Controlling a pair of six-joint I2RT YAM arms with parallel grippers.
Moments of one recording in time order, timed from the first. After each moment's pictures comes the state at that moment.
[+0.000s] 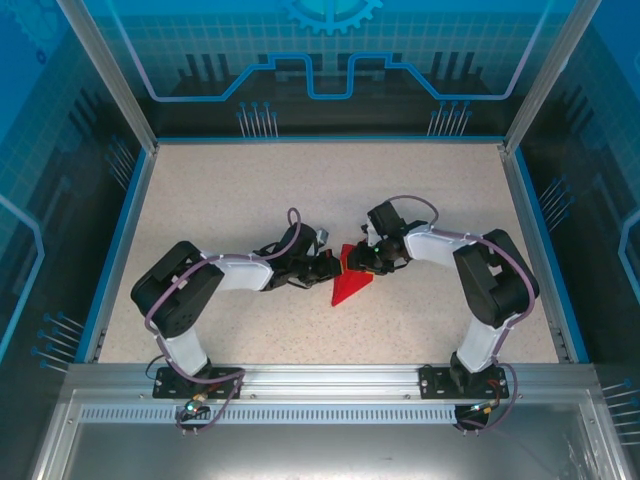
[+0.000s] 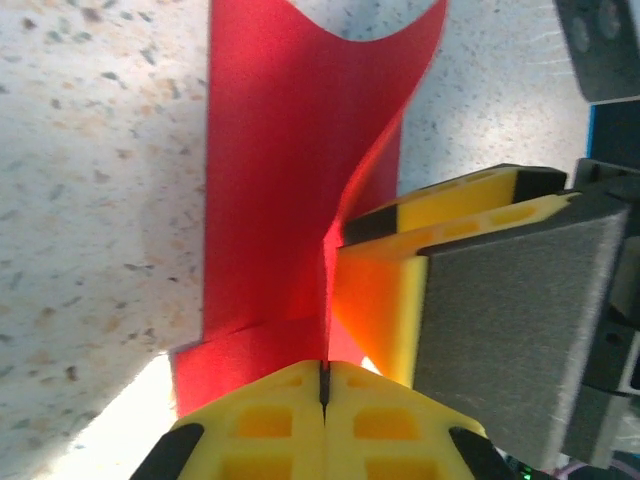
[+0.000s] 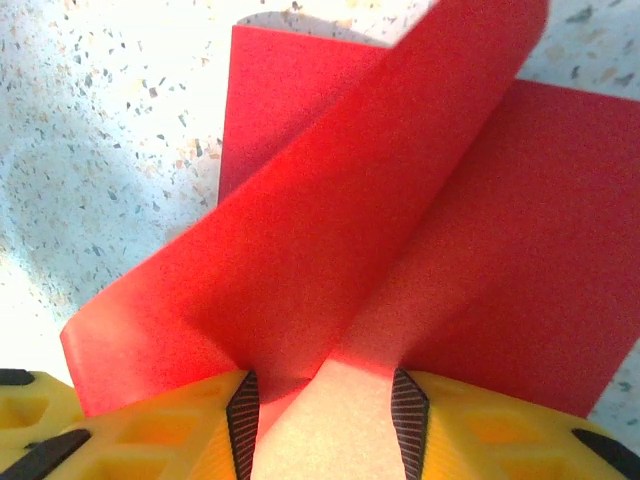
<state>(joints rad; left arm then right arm) -0.65 1.75 0.79 0.22 0.41 -0.95 0.47 1.77 0.97 -0.40 -0.37 0.55</state>
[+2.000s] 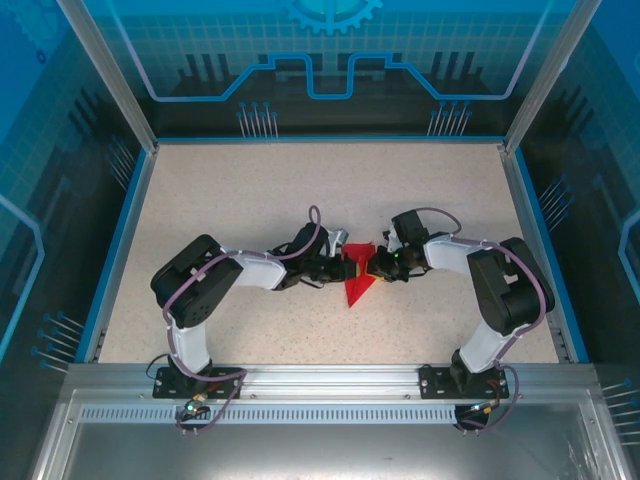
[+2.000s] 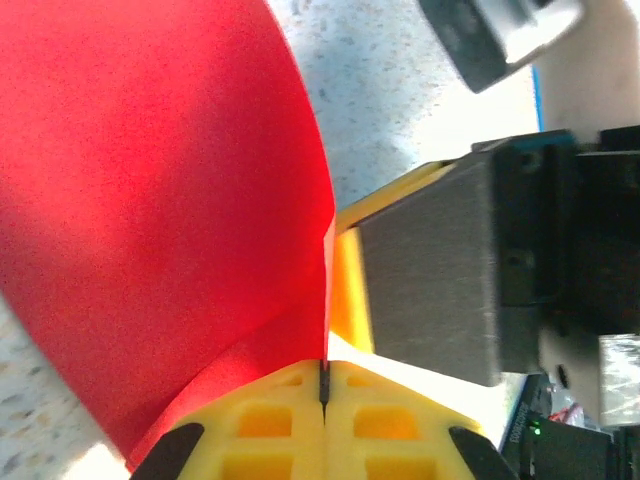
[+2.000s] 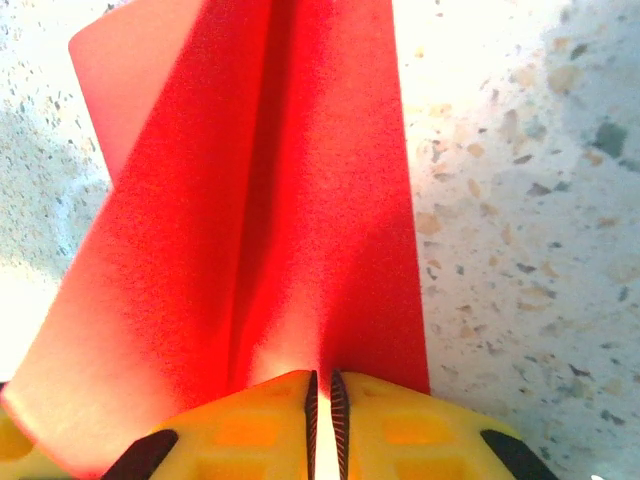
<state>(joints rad) -0.70 1.87 0.85 0.35 0.48 -0.83 0.35 1.69 0.80 -0.30 -0.47 0.63</state>
